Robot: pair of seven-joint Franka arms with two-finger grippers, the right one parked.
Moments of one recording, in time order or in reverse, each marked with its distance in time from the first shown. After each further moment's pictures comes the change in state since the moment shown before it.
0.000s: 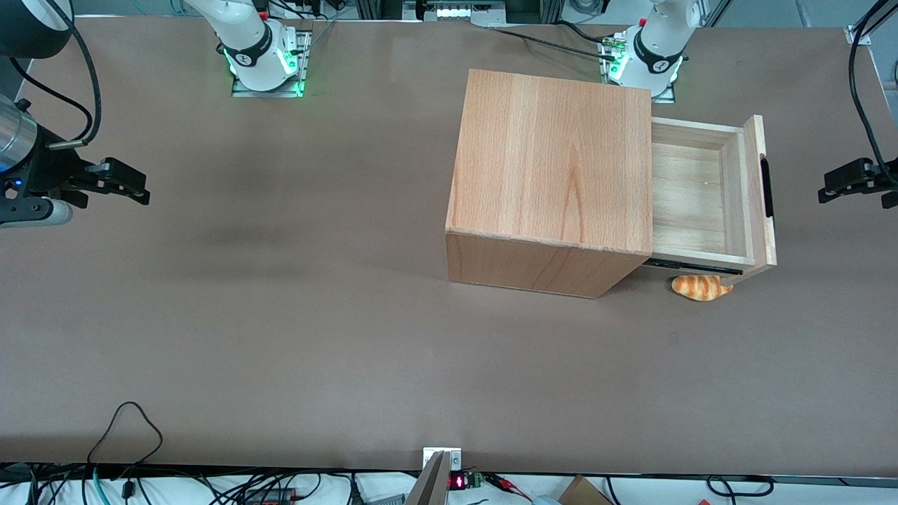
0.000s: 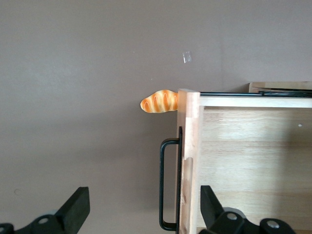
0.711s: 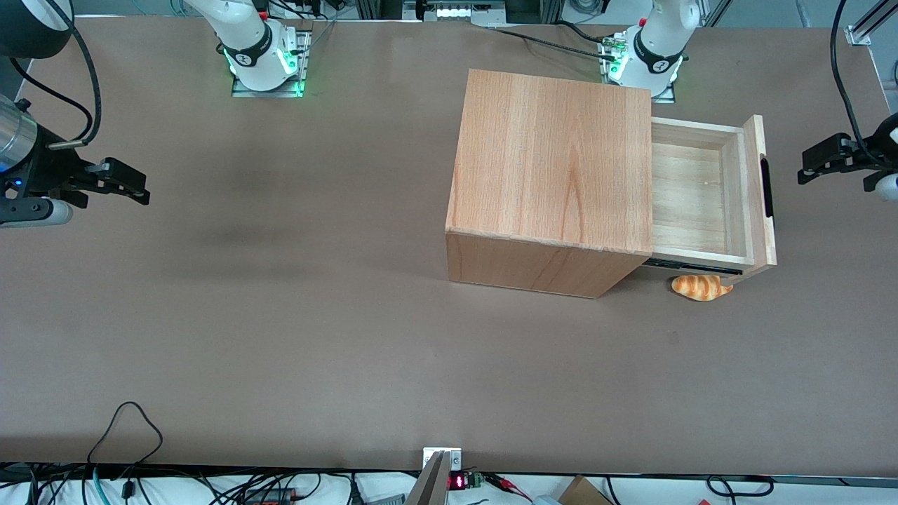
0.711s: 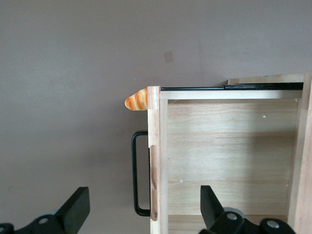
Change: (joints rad) arm -0.241 -0.059 0.177 0.001 -0.027 -0.050 -0.055
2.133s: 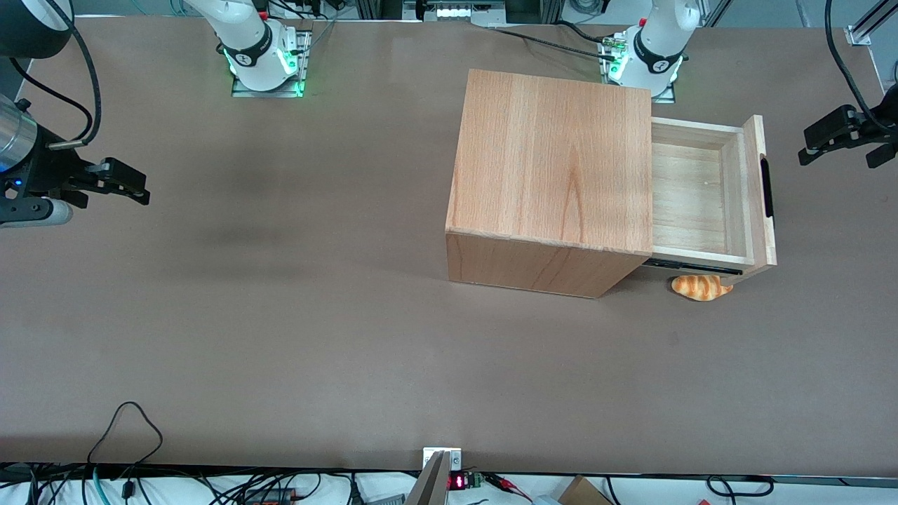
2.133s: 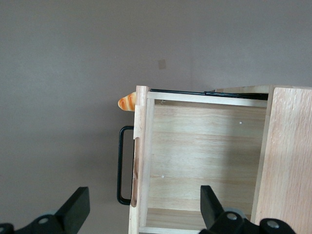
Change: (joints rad) arm -0.129 -0.043 0.105 0.035 -0.030 -0.043 -0.098
